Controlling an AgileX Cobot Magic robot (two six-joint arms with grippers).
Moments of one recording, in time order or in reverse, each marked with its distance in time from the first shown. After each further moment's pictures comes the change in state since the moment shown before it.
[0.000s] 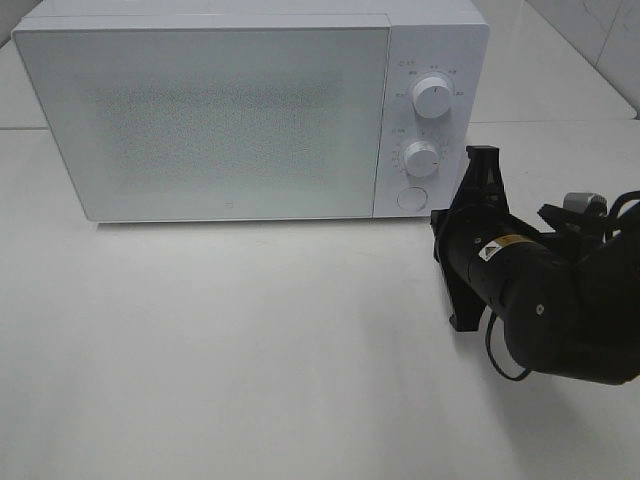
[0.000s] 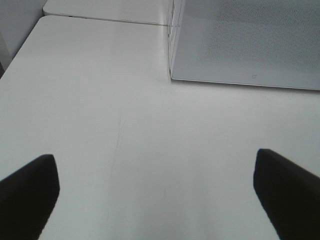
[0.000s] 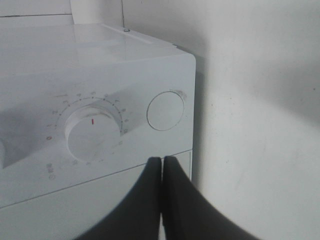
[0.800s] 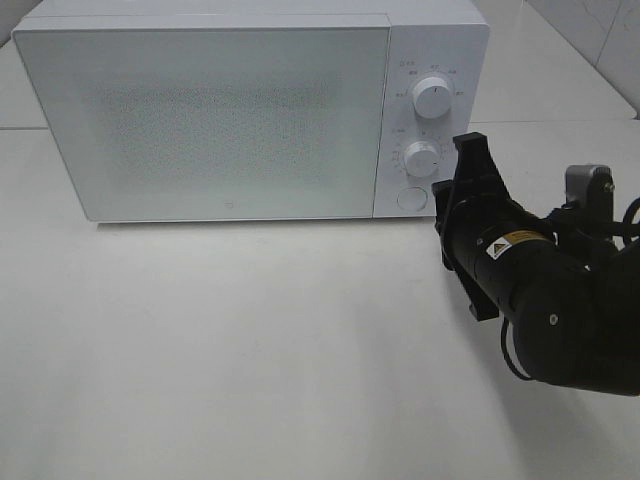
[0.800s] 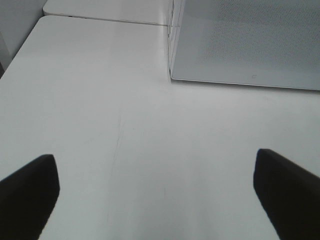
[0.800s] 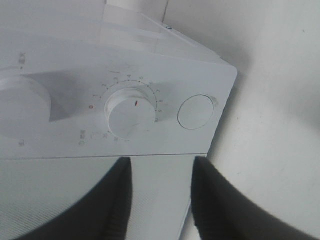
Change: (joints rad) left arm 0.000 0.000 0.000 0.000 0.000 0.000; right arm 0.027 -0.045 0.035 0.000 -0.078 -0.219
